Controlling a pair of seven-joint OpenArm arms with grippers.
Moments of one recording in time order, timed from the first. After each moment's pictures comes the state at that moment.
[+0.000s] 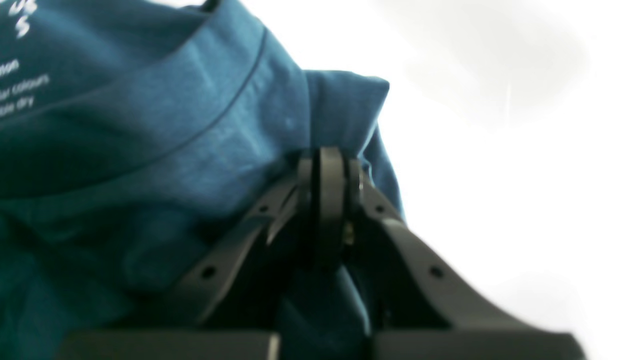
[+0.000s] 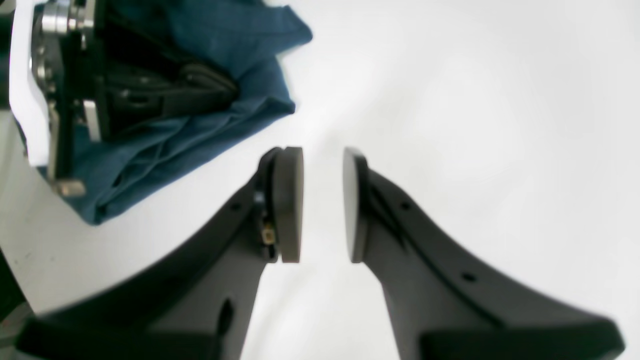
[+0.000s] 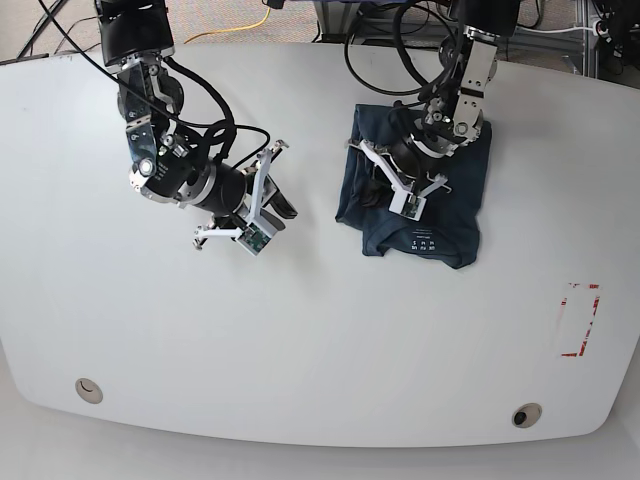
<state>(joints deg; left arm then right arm) 6.8 -6.5 11.1 81.6 -14.8 -15.6 19.2 0.9 18.2 -11.2 106.7 26.0 31.6 -54.9</state>
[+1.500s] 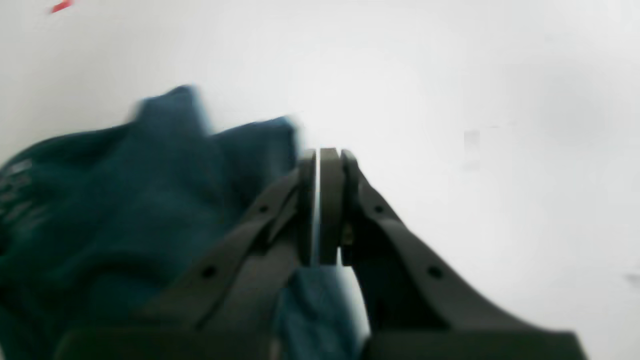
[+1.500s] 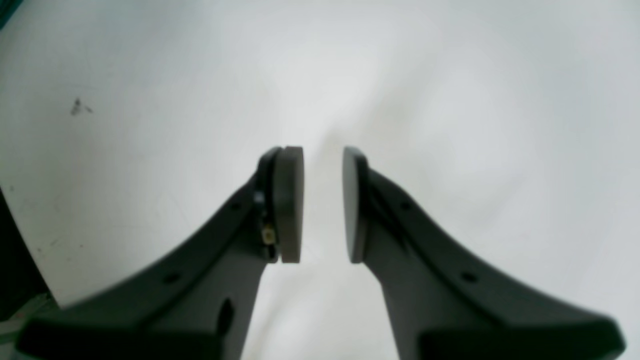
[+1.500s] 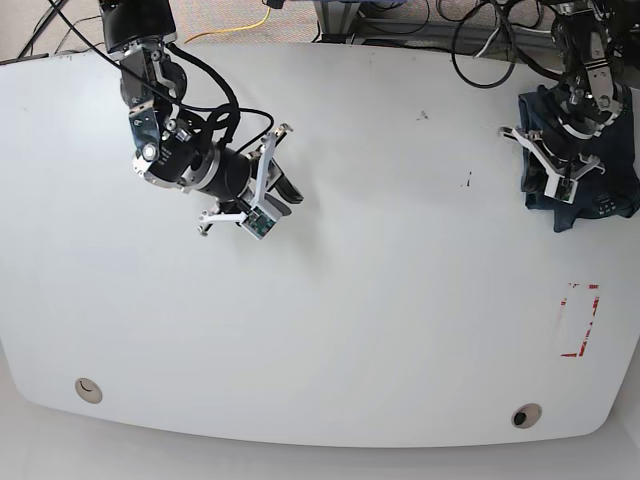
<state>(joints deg) 17.5 -16.2 -23.5 96.4 -13.2 -34.1 30.3 -2.5 17.9 -11.4 109.1 26.0 31.6 -54.8</state>
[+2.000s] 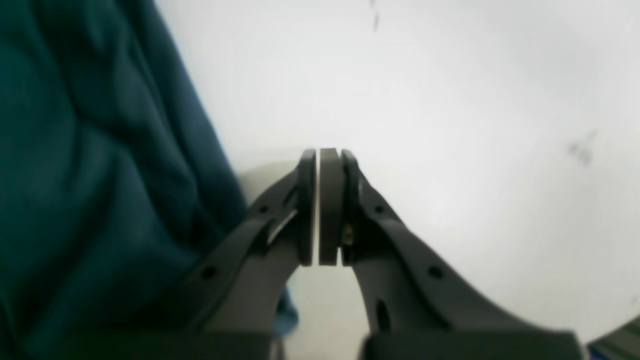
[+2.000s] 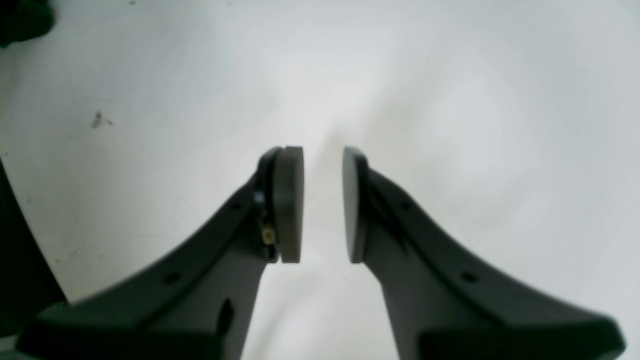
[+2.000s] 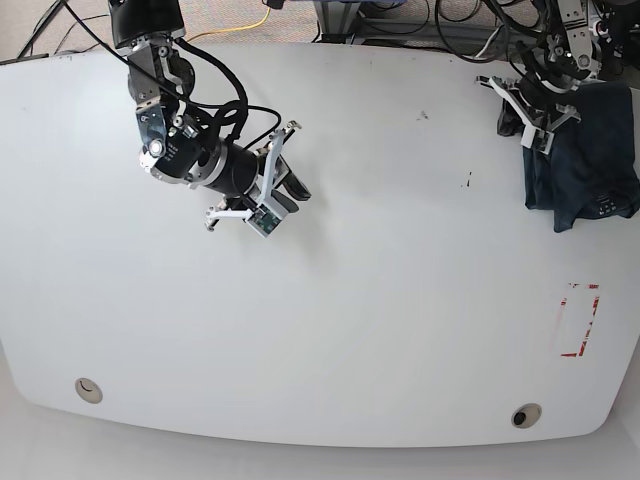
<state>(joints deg) 27.7 -11.1 -24.1 98.8 -13.4 -35.1 33.7 -3.3 15.8 -11.2 109.1 26.0 31.5 -54.8</state>
